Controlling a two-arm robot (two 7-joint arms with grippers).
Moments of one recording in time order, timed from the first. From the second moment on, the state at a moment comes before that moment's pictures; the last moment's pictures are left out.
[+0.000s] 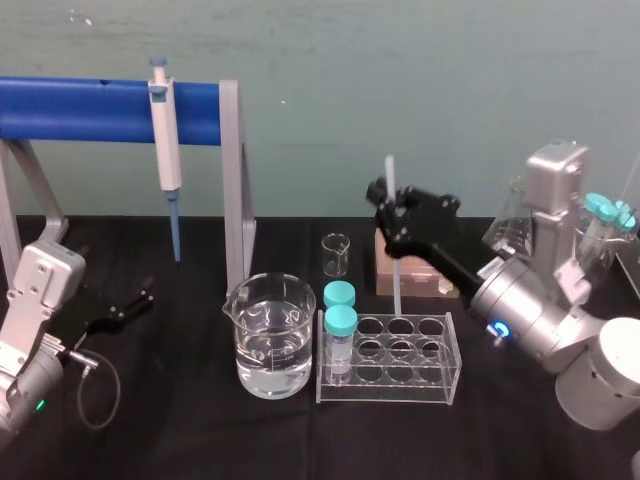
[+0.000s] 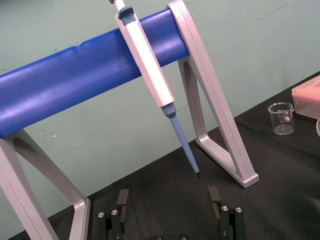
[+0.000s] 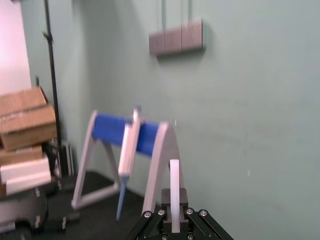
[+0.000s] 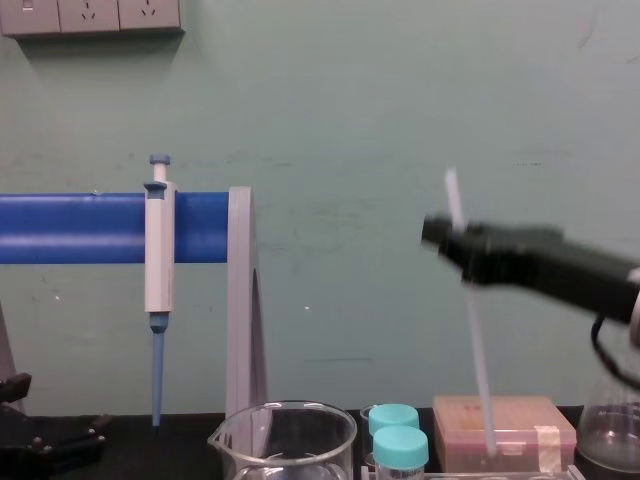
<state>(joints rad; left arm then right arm) -0.20 0.60 0.45 -1.41 -0.25 -0.12 0.03 0.29 0.34 -0.36 -1.51 0.44 -0.11 0.40</state>
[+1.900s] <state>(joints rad) -0.20 0.60 0.45 -1.41 -0.25 -0.12 0.03 0.25 0.31 -0.23 -1.61 0.40 -0.14 0.36</state>
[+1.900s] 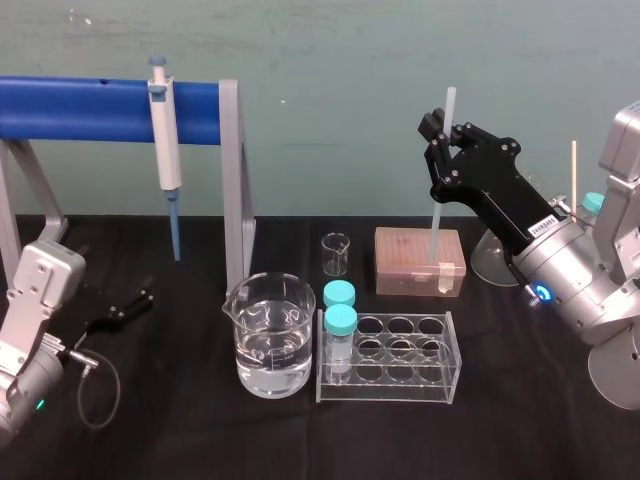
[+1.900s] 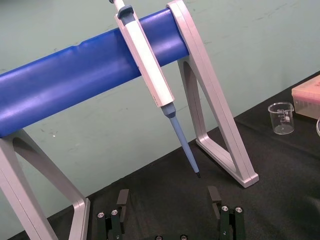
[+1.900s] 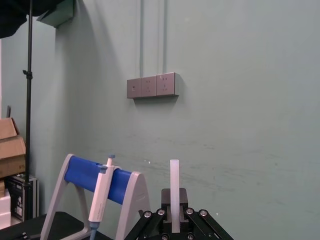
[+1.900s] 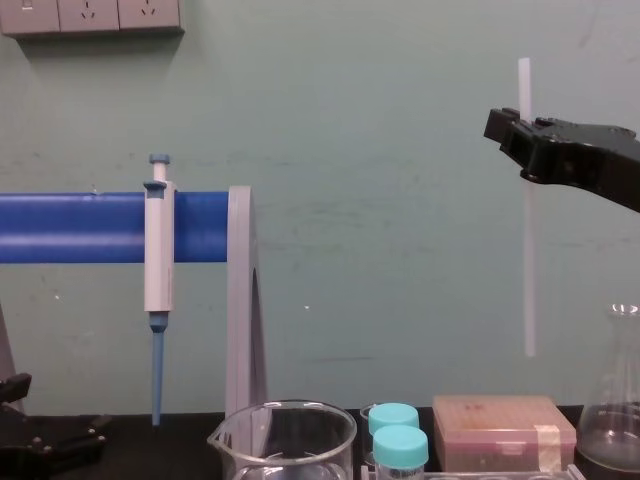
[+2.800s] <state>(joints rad) -0.20 0.60 0.45 -1.41 -0.25 -0.12 0.03 0.24 0.31 -0.23 -1.62 0.39 -0.13 0.36</state>
